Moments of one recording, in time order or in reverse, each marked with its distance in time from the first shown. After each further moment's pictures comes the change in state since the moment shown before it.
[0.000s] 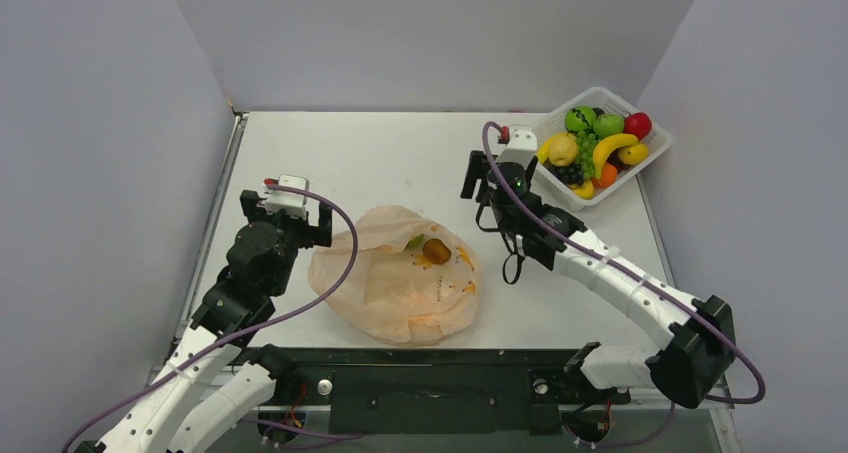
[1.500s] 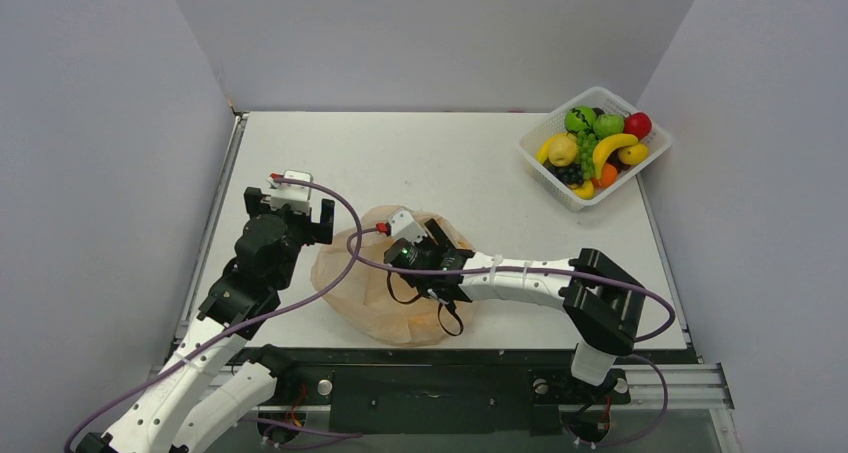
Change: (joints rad) left arm 0.029 0.055 0.000 0.000 -0.008 0.003; right arm 0.497 0.391 0.028 -0.142 0.107 -0.234
